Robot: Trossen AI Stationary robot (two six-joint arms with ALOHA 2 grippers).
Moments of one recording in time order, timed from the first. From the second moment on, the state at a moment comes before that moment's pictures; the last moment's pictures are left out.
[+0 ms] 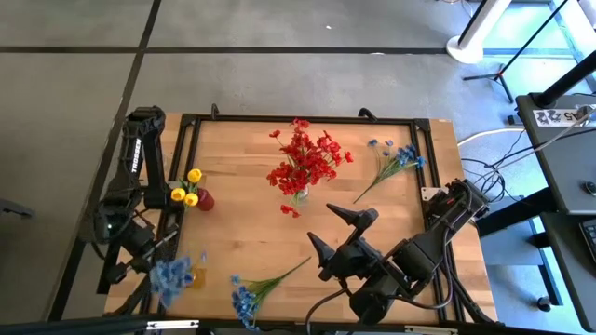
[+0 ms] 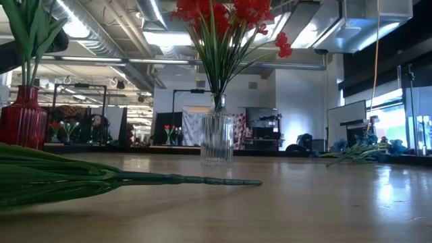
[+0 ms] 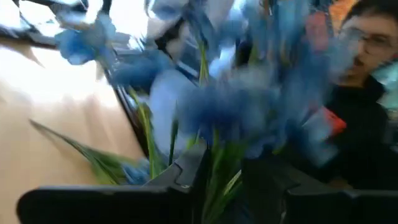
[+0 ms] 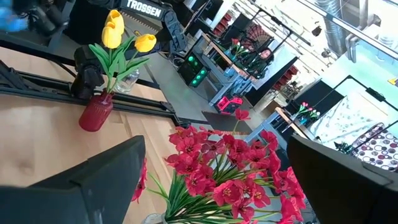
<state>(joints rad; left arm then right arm) -1.56 0.69 0.52 -0.06 -0.89 -0.61 0.71 1.90 2.03 -0.89 1.37 0.15</state>
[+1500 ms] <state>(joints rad) -1.56 0.60 0.79 -0.60 -0.84 -0.99 0.56 1.90 2.03 -0.89 0.66 0.10</state>
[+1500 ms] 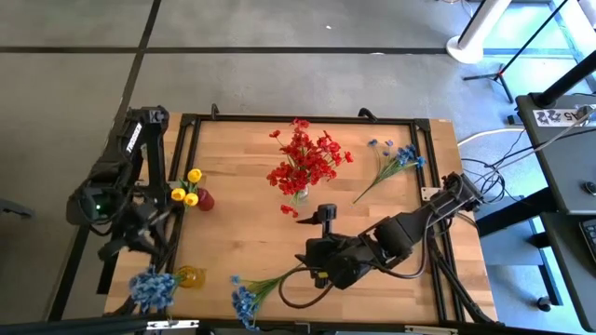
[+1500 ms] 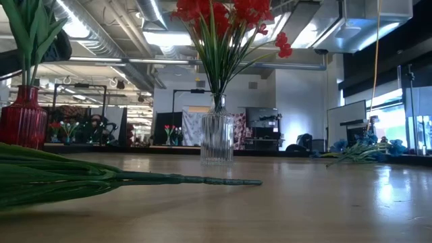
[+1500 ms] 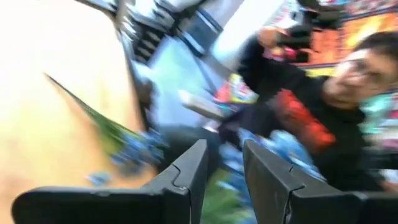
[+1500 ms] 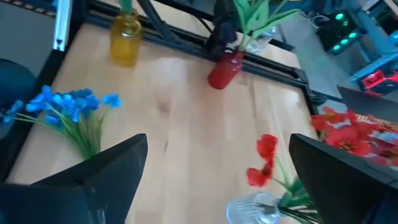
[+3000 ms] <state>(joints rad) -0.86 0.97 0.84 0.09 -0.35 0.03 0.51 2.23 2.04 -0.52 0.15 -0.05</state>
